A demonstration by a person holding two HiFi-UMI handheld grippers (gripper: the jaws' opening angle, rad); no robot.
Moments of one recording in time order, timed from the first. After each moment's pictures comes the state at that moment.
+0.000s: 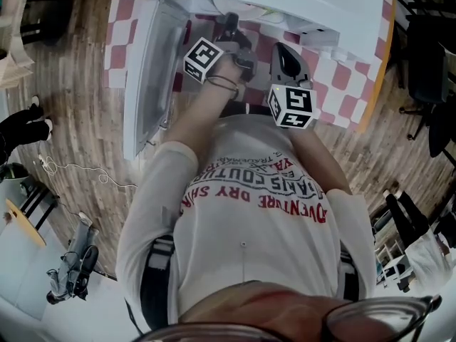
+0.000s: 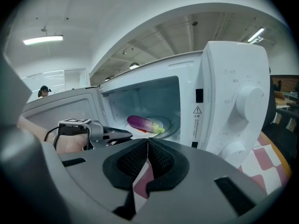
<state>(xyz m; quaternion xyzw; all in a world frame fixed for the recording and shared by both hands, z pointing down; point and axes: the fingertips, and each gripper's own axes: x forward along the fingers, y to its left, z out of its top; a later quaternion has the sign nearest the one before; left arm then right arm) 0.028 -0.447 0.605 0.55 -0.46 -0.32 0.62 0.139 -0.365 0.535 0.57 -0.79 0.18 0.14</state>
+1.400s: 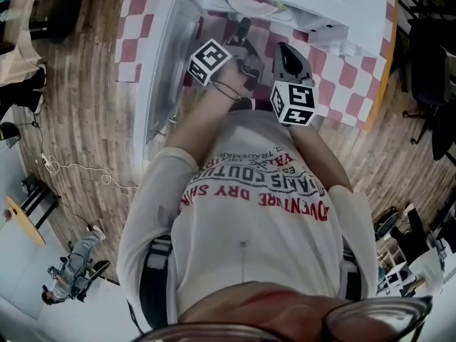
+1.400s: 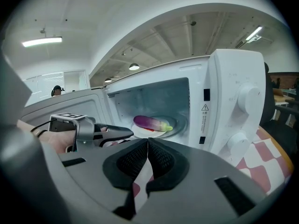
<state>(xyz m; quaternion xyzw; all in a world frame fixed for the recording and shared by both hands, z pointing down) 0.028 -0.427 0.589 0.57 -0.44 -0.27 0.64 0.119 -0.364 0.533 0.57 -0.79 0.19 0.14</state>
